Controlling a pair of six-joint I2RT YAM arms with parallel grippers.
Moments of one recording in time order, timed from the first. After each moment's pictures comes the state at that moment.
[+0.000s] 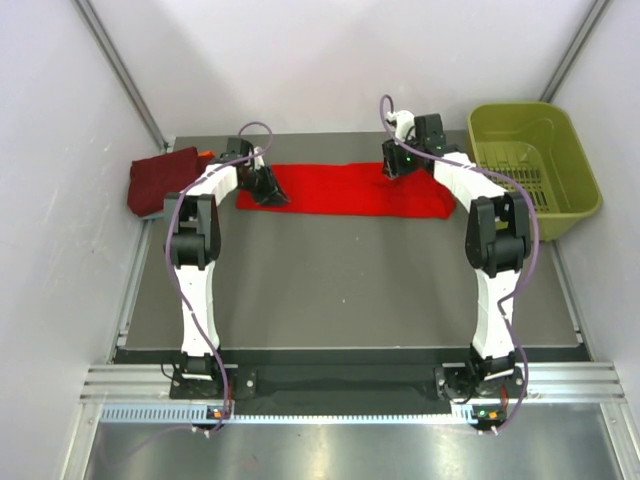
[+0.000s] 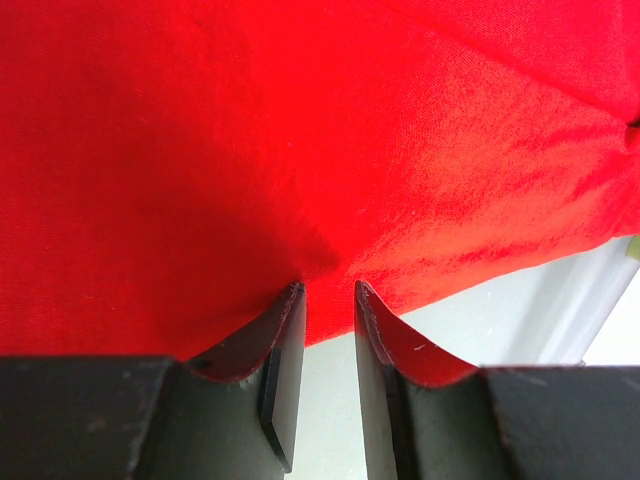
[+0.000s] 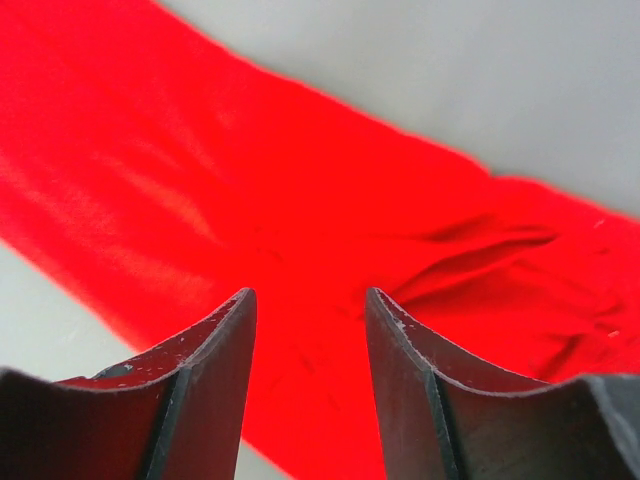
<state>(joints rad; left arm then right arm) -0.07 2.33 1.83 -0.55 0.53 -0.49 0.23 2.18 1.82 -0.34 -0.31 -0.16</state>
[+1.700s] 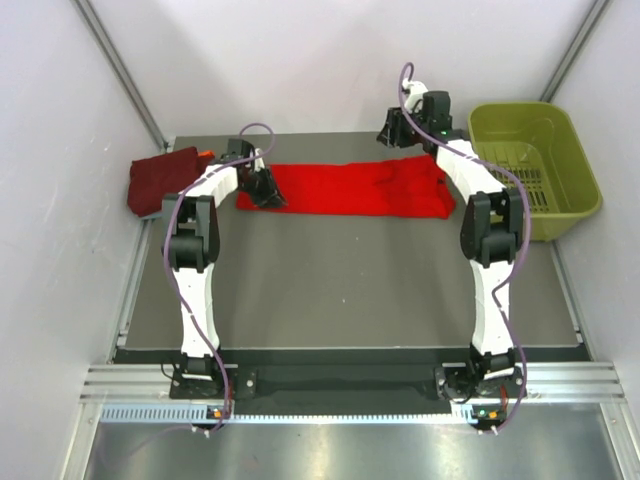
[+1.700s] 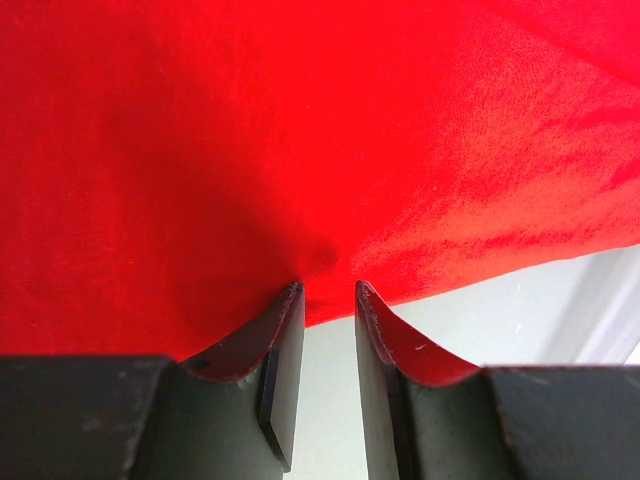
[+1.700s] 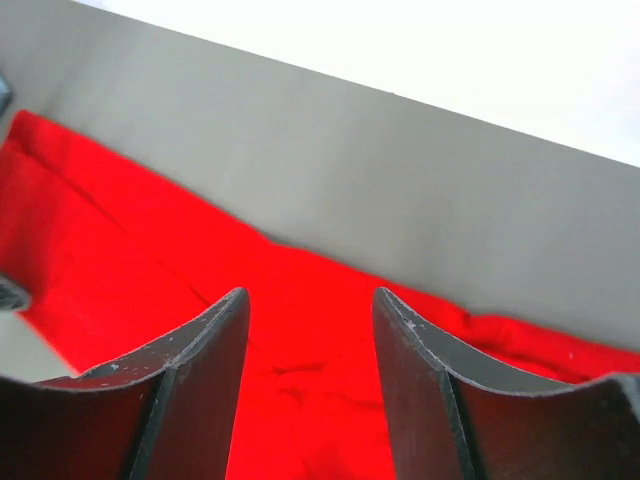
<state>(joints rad) -0.08 2.28 1.78 -0.56 0.46 -0.45 0.19 2.32 2.09 -0.24 -0.41 0.09</state>
